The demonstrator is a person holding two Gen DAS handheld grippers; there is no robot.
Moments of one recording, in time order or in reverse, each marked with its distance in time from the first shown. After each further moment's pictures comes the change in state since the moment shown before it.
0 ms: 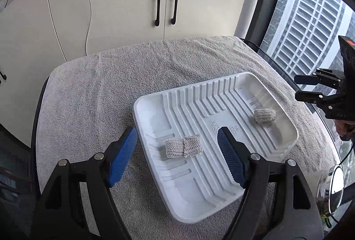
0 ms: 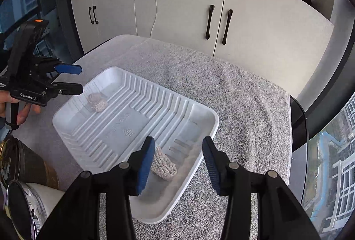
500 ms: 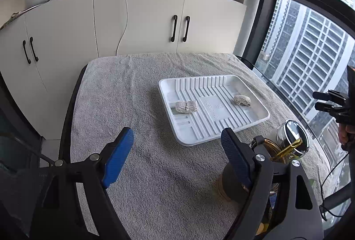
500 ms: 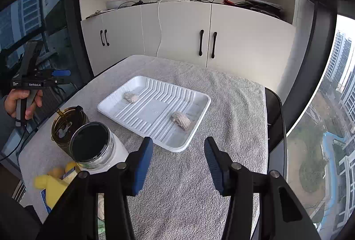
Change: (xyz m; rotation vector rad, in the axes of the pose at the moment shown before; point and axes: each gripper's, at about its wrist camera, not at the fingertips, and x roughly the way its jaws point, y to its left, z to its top) left arm -0.135 -0.009 -0.095 -0.088 -0.129 0.038; right arm -0.136 0.040 -0.089 0.052 -0.117 -0.017
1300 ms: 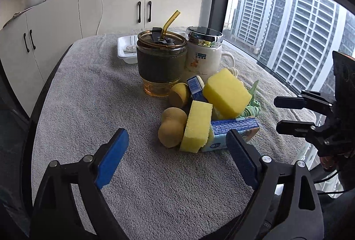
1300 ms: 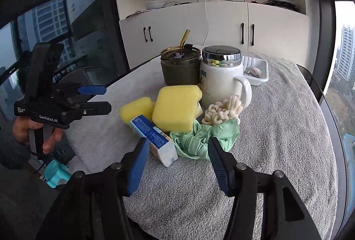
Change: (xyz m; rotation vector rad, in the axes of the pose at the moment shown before) left arm -0.076 -0.132 -0.183 0.104 -0.015 -0.040; right arm -0.051 0.183 -0.165 -0.004 -0.085 0.172
